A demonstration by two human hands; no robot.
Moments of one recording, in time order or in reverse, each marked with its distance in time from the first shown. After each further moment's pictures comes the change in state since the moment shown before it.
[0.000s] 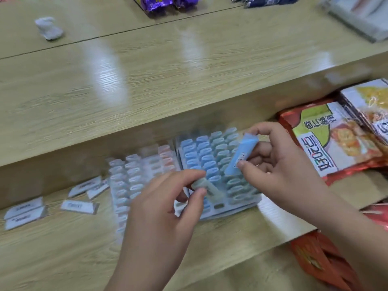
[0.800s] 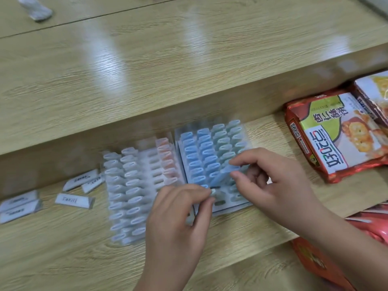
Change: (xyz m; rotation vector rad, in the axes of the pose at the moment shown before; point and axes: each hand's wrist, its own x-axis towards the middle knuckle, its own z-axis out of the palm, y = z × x) left_hand -0.025 -0.024 0.046 -0.017 0.131 0.055; right_hand -0.010 0.037 0.013 -0.338 0.077 -0.292
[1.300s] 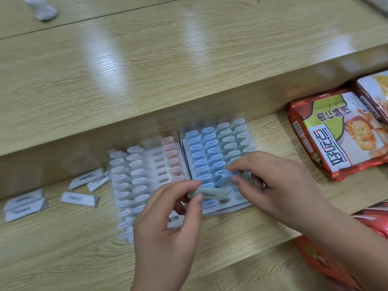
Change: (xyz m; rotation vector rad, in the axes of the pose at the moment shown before) left_hand -0.001 0.007 -0.021 -0.220 0.082 -0.216; right_hand 0.001 -0.006 -0.001 -0.255 -0.141 -0.152
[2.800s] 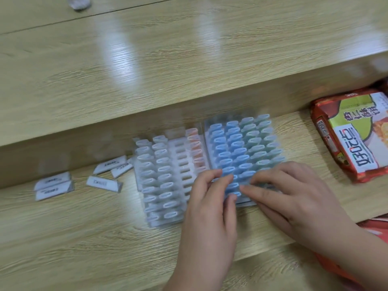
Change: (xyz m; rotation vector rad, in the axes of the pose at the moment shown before) left_hand -0.014 -0.011 0.013 0.209 -0.180 -0.041; right_hand -0.024 -0.004 0.012 -0.255 -0.016 -0.268
